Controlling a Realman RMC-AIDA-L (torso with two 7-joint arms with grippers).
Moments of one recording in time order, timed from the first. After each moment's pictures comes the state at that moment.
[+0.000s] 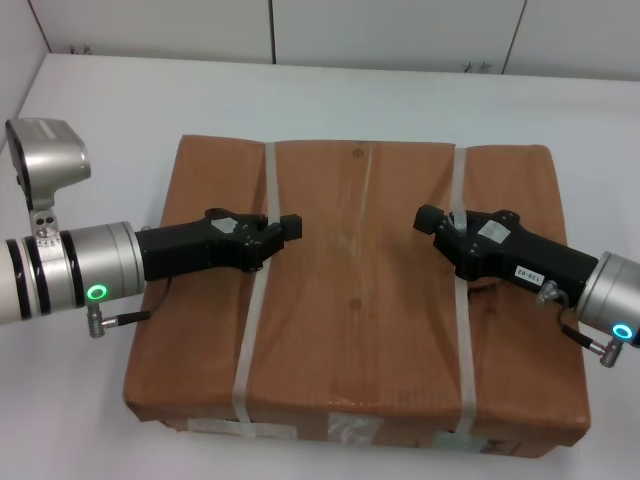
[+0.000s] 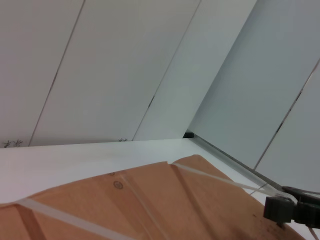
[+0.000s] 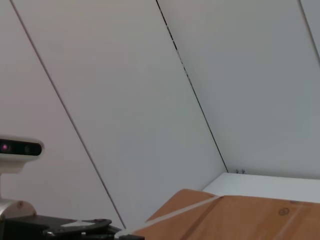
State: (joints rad) left arm -0.56 -1.98 1.36 0.30 1.20 1.24 -1.34; right arm 0.63 2.08 0.04 -0.07 -2.35 -1.32 1.02
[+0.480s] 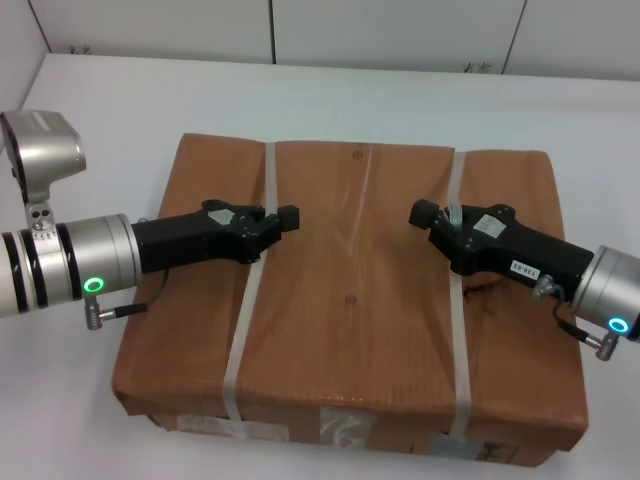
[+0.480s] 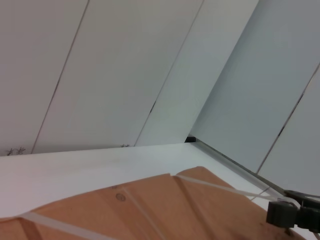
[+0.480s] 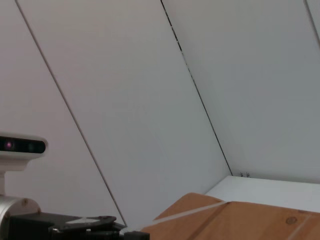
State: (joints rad) left arm -0.56 -1.98 1.35 0.31 1.20 1.25 -1.33; right arm 0.65 2.08 0.04 -0.07 -2.35 -1.32 1.02
